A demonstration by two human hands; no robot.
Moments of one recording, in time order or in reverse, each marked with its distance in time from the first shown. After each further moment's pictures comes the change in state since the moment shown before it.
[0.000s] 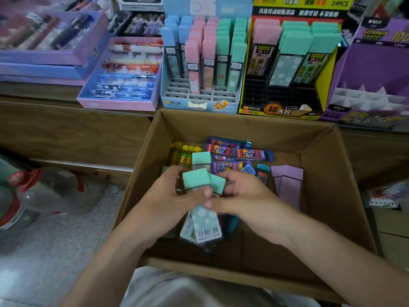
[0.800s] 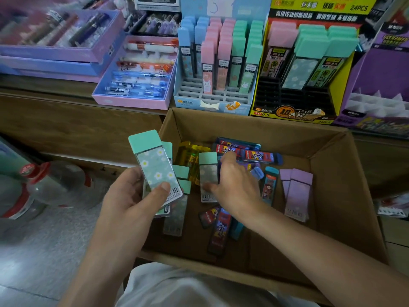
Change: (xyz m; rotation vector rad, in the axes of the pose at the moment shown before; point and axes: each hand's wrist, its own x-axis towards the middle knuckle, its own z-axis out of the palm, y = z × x) left_hand -0.050 -0.006 -0.024 -0.257 0.339 0.275; right_hand 0.054 0.007 0.024 -1.078 0.446 -0.173
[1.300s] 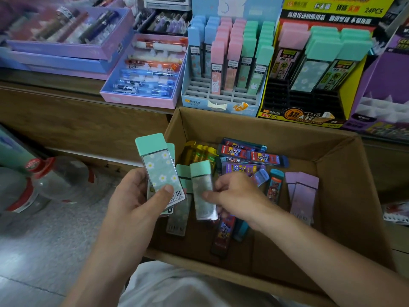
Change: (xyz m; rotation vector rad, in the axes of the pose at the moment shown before) left_hand -0.001 -0.007 -0.004 -0.043 0.026 -0.058; right_hand -0.006 0.004 -0.004 0.542 -0.406 0.189
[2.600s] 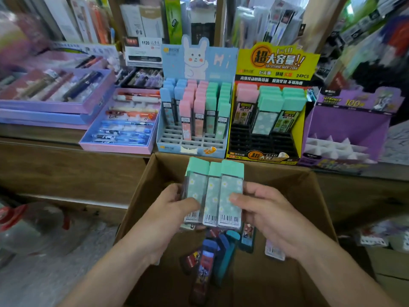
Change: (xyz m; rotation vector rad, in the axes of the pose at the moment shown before) left_hand 0.066 0.017 0.070 0.044 -0.375 -0.267; right_hand -0.050 -0.010 -0.096 0.564 -0.020 -0.178
